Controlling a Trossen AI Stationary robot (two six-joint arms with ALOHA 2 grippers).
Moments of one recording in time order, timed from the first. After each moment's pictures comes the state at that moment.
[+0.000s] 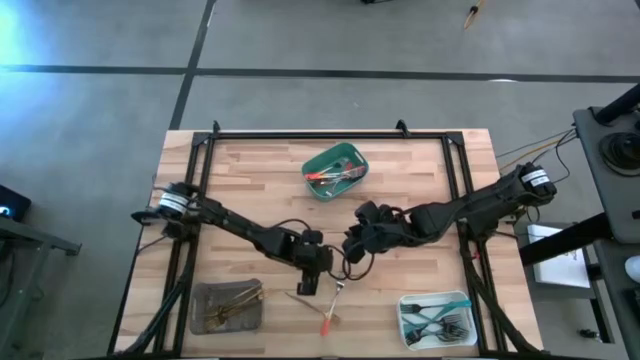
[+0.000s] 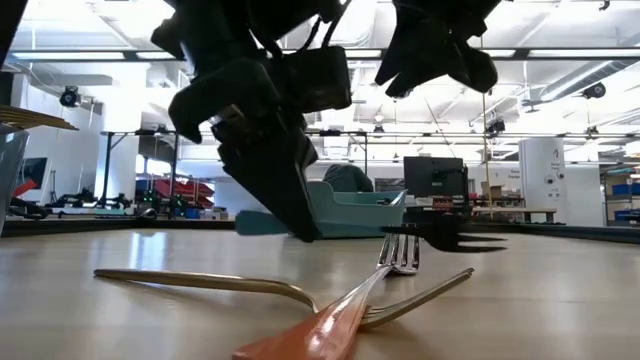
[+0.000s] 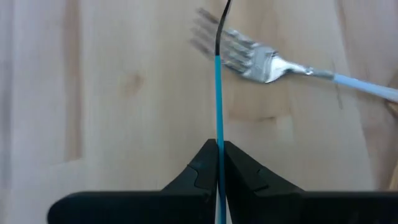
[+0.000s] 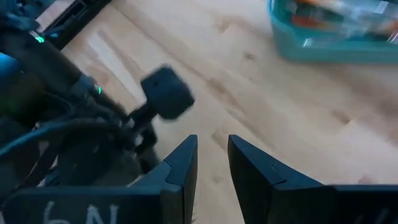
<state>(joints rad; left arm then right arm) -0.27 1.96 1.21 -0.29 -0.04 -0.17 0.29 1.52 1.16 -0.49 0.44 0.99</state>
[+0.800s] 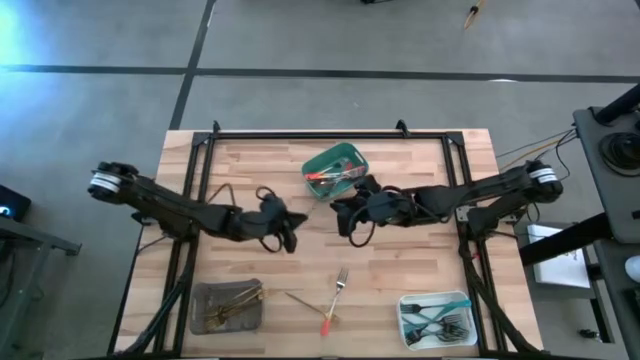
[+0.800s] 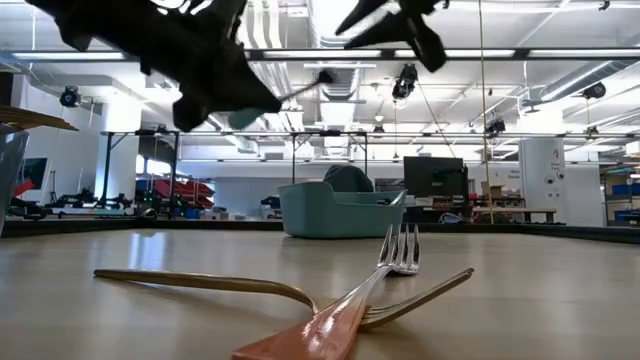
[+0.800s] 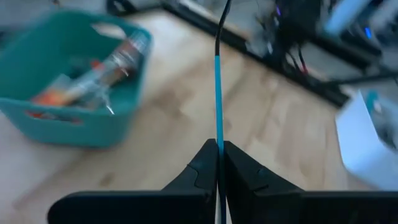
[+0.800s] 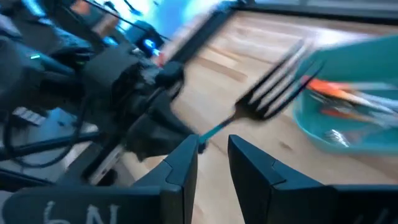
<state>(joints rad) -0.23 1.37 0.63 0.31 -0.53 -0.61 0.15 1.45 1.16 -0.22 0.45 0.89</state>
